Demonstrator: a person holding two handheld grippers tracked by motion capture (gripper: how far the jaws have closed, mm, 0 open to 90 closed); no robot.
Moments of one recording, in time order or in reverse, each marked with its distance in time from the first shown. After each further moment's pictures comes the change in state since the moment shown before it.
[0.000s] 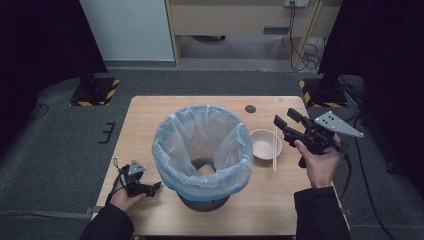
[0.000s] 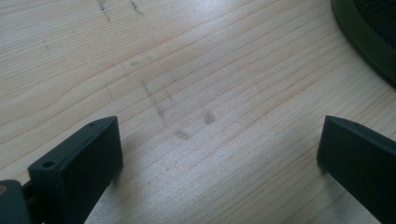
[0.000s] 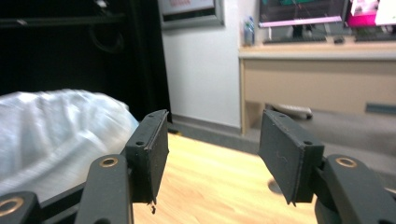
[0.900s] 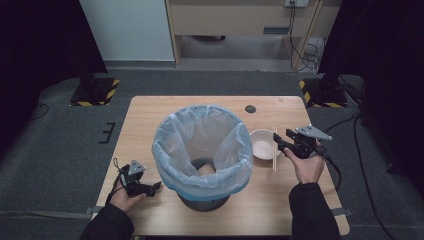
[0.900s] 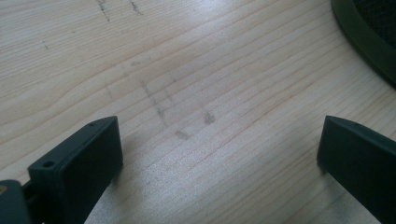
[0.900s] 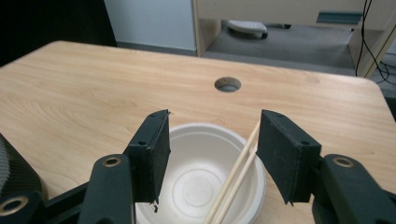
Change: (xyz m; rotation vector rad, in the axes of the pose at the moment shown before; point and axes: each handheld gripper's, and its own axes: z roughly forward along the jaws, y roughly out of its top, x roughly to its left) left arm 0.000 0.000 0.000 0.000 -0.001 0.001; right arm -0.045 -0.094 0.039 0.310 -0.208 0.017
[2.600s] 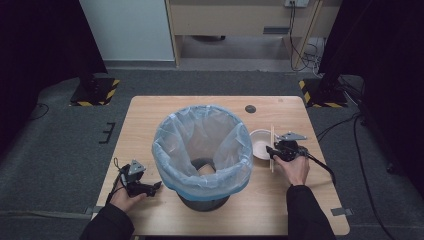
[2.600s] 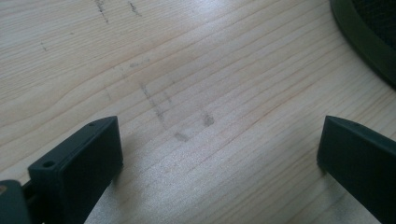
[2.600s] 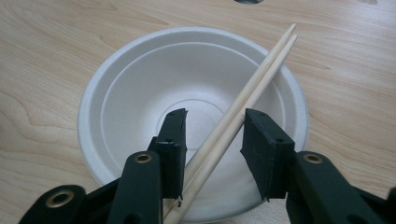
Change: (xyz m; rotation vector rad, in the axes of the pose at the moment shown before) left arm 0.000 0.001 0.001 -0.001 -0.001 0.003; right arm -0.001 -0.046 0.055 0.270 0.007 -0.104
